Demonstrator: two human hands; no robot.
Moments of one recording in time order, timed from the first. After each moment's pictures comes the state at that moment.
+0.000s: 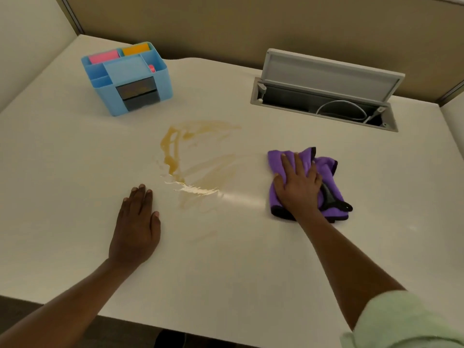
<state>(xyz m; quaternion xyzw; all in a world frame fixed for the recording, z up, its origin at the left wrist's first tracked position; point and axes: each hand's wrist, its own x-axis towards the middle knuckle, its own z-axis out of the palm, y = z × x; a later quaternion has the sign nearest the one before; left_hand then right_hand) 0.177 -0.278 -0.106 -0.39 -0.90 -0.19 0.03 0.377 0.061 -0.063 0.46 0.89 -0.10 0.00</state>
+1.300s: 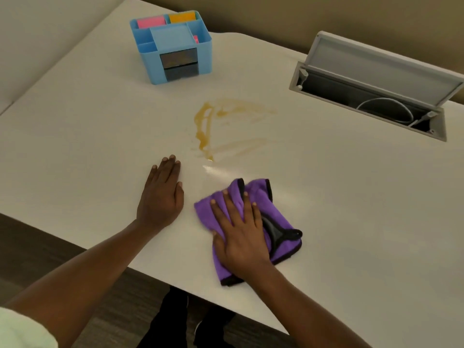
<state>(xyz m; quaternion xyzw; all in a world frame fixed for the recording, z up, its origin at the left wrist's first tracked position) 0.176 -0.282 -0.102 -0.37 -0.91 -0.20 0.00 0.380 -0.147 -0.095 0.14 0.98 -0.13 0.02</state>
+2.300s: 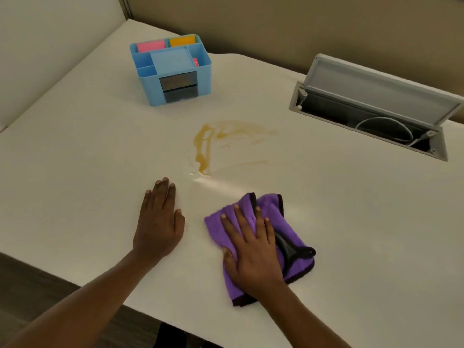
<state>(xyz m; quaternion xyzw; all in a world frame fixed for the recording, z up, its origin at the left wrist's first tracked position) 0.176 -0.280 -0.097 -0.35 -0.92 -0.18 0.00 0.370 -0.116 -0.097 0.17 0.98 -0.12 0.01</state>
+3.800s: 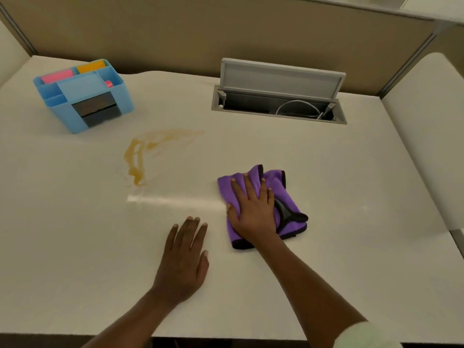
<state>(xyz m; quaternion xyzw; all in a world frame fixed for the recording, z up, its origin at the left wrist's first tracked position) 0.319 -0.218 -0.101 -0.57 -0.80 -0.19 0.01 0.417 -0.007 -0.083 0.39 0.91 -0.12 -0.01</state>
